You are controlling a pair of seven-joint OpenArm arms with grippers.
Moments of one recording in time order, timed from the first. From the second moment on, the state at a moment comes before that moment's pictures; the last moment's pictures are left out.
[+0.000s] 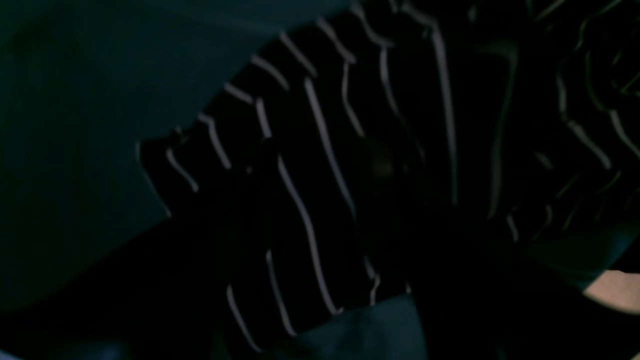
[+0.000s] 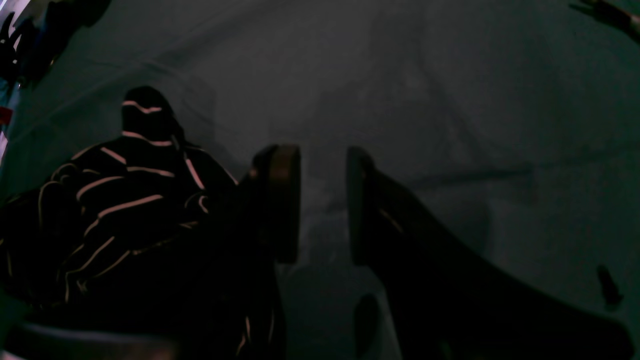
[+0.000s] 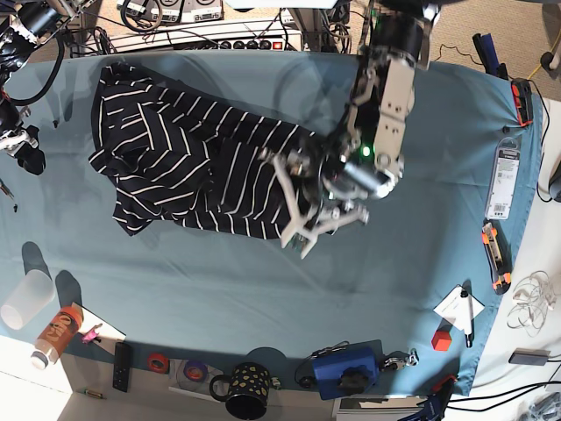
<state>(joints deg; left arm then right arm) -5.4 5.3 17.8 105.2 -10.3 -13.6 67.5 -5.2 28.4 57.9 76.9 55.6 39.6 -66.2</state>
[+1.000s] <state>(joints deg) -1.6 5.3 18.3 100.2 -16.4 -15.8 59.8 -5.2 28.5 57.9 76.9 58.2 39.6 -66.0</state>
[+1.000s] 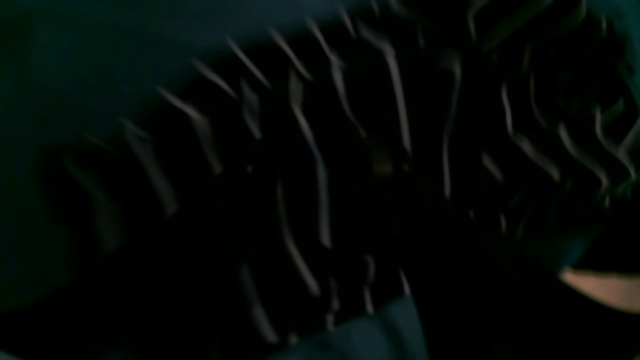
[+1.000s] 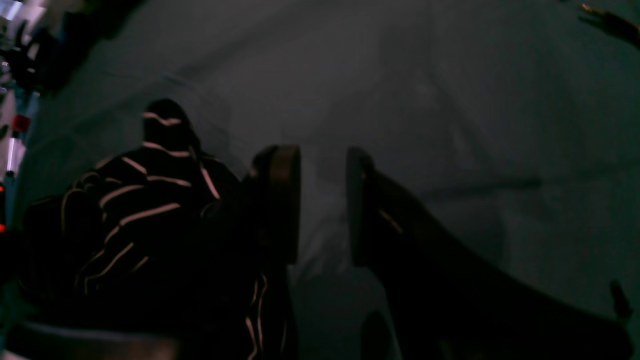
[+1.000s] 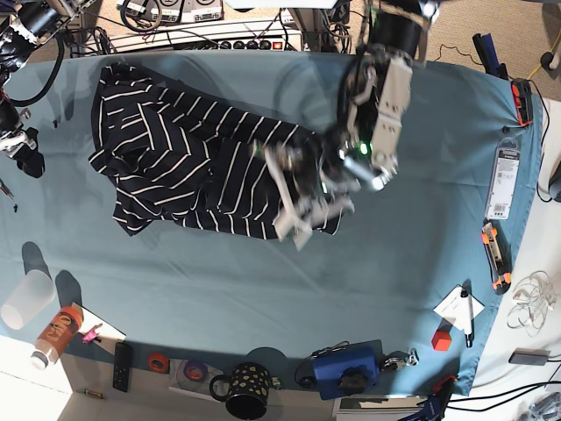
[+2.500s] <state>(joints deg) 1.2 9.4 32.1 105.5 -12.7 -14.9 63.0 -4.6 20.5 31.3 70.3 67.0 40.5 -73.1</state>
